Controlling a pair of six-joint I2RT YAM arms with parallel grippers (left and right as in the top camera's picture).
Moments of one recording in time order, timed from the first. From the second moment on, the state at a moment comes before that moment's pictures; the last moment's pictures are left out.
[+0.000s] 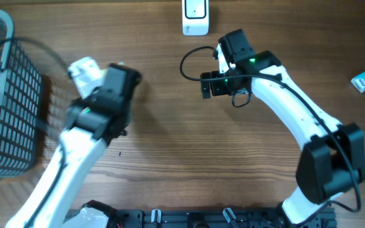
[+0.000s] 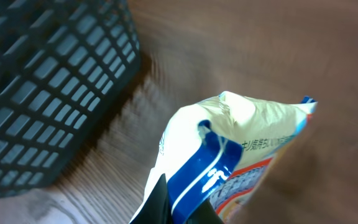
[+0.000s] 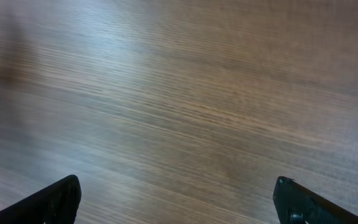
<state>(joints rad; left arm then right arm) -0.39 1.29 1.16 -0.97 -0.77 -0.71 0.40 1.82 1.41 -0.84 -0.12 0.25</state>
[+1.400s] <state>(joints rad) -0.49 1.37 1.19 -1.02 -0.24 -0.82 0.01 1.86 1.25 -0.86 -0.43 -0.01</state>
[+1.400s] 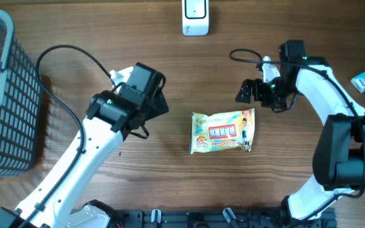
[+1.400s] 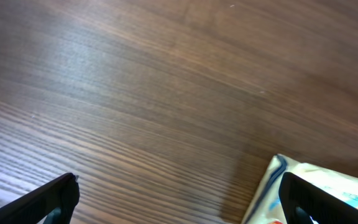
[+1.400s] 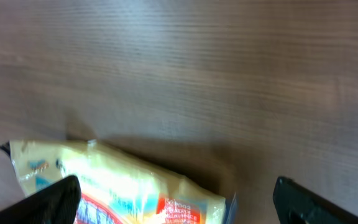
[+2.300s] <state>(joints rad) -0.48 1.37 1.14 -1.01 -0.23 -0.82 0.24 1.97 1.21 -1.03 -0.47 -0.33</state>
